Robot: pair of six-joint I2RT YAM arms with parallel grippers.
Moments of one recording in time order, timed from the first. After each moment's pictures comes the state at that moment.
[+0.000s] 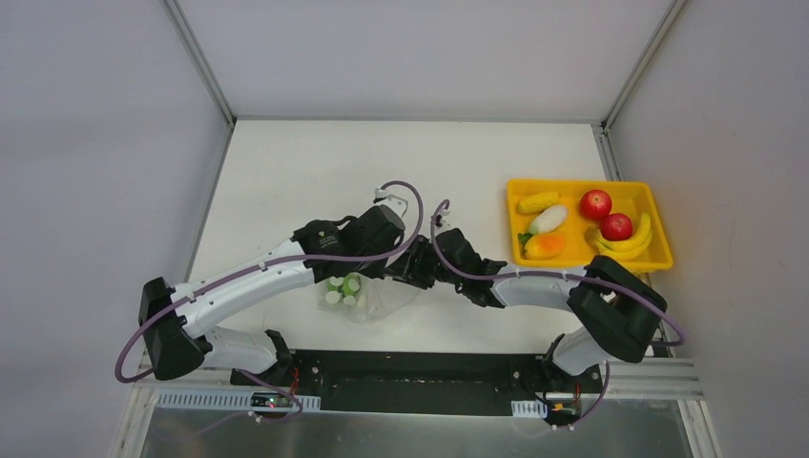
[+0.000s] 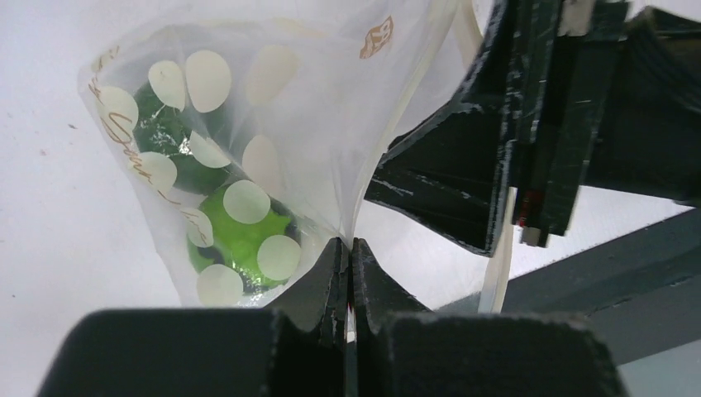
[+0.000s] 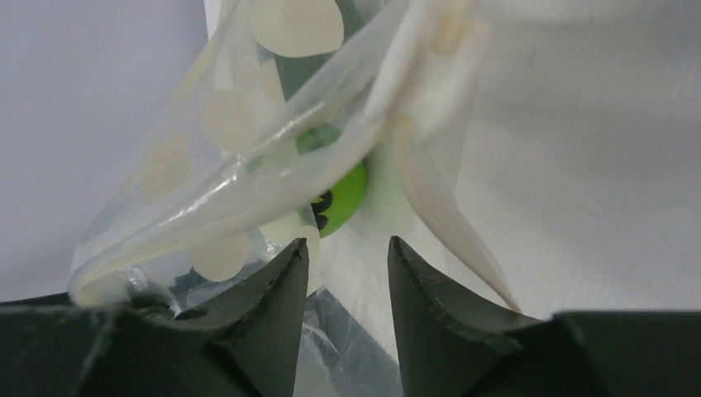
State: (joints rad) left arm -1.00 1.27 1.13 -0.86 -0.35 -0.47; right arm 0.95 1.52 0.63 0.37 -0.11 1.20
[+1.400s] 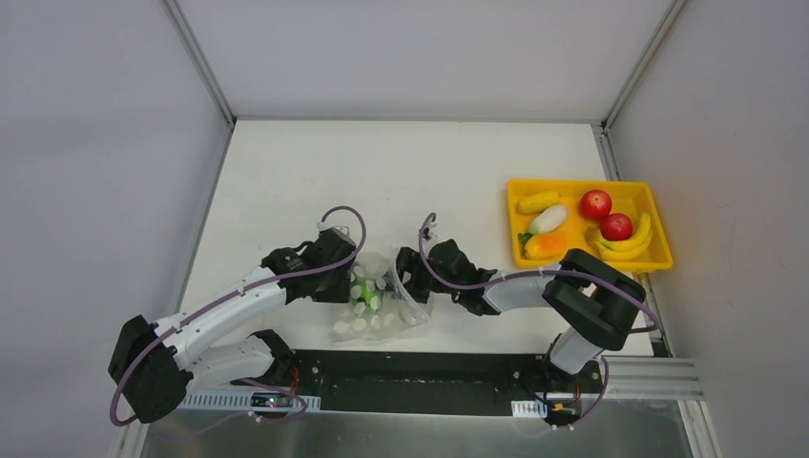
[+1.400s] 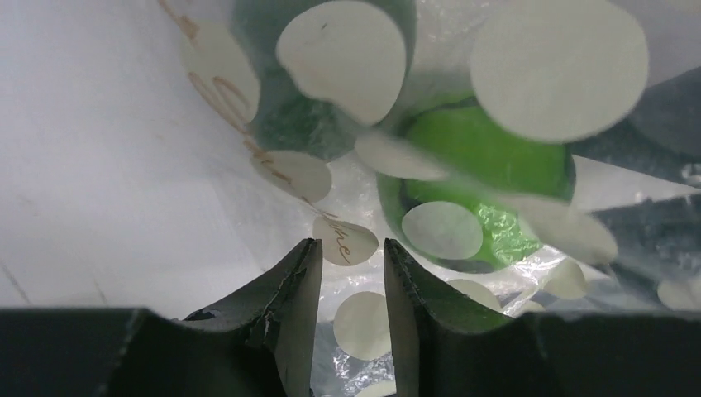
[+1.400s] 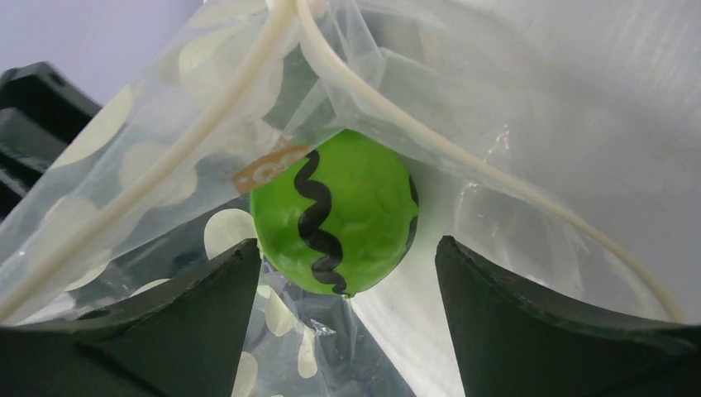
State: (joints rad) left arm -0.75 1.01 0.72 -0.83 -0.19 -0.66; right arm 0.98 1.63 0.58 0.56 -0.23 1.16
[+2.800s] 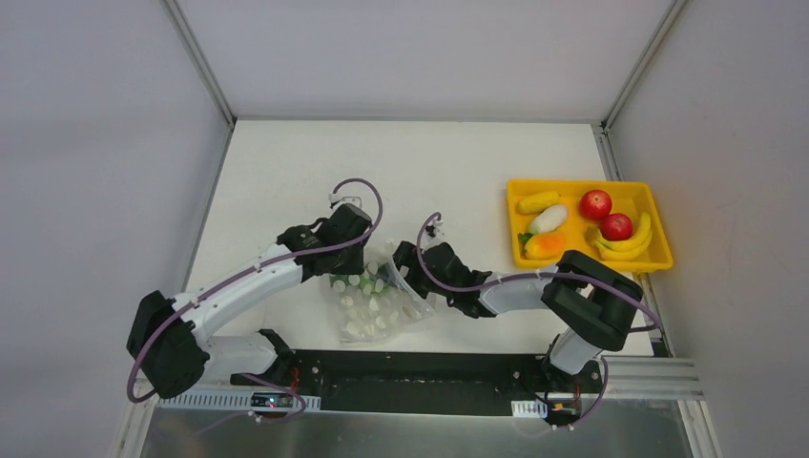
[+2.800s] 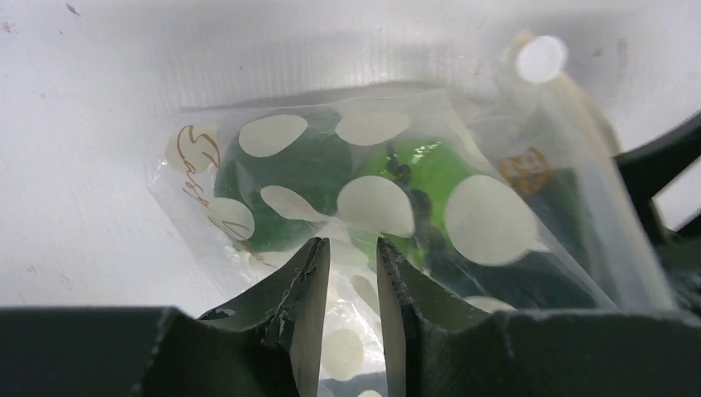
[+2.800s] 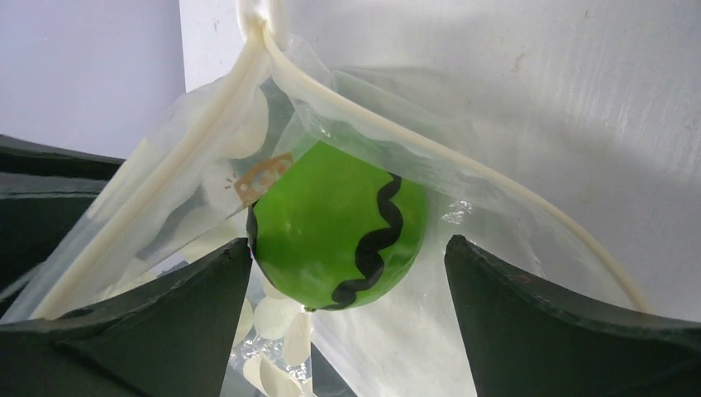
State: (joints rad) left arm -0.75 1.14 0.88 -0.72 -0.28 -0.64; right arm 1.04 1.62 0.60 0.53 0.04 1.18
